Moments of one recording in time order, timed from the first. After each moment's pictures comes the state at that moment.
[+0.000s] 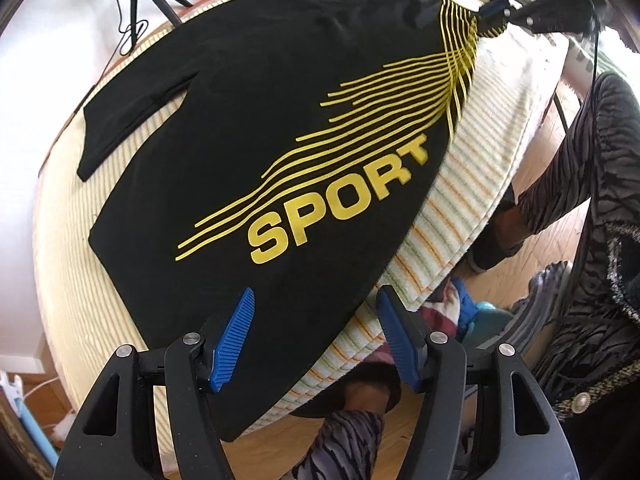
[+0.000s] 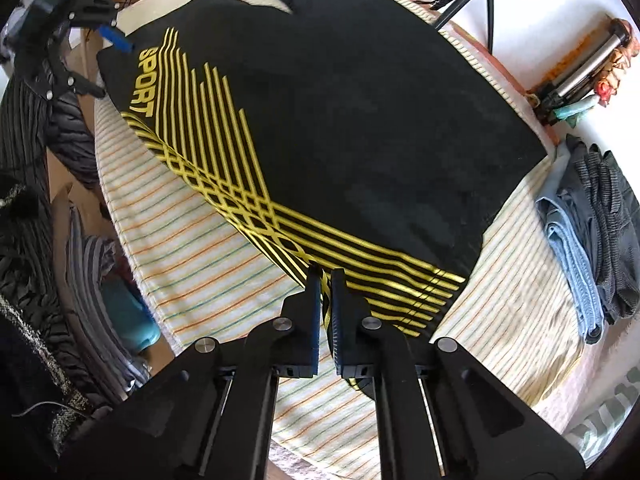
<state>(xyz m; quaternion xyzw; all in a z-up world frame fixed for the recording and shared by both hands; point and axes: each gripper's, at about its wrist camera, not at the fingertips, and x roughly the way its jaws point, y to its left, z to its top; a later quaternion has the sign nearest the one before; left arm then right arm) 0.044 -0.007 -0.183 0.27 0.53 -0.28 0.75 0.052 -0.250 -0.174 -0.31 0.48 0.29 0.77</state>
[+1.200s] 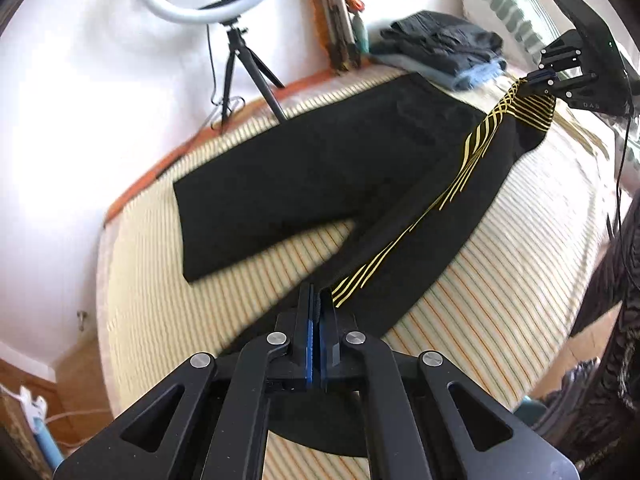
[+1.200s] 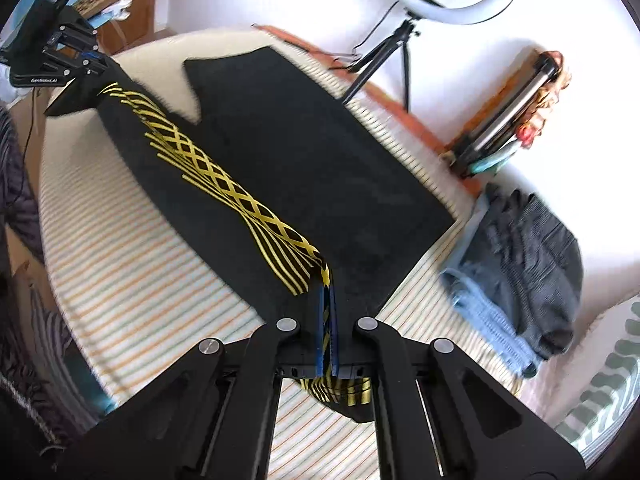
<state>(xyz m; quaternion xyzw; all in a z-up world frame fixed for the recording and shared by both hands) 0.141 0.026 -0.115 0.22 0.41 -0.22 0.86 0.109 -0.248 -0.104 -0.30 0.38 0.21 0.85</state>
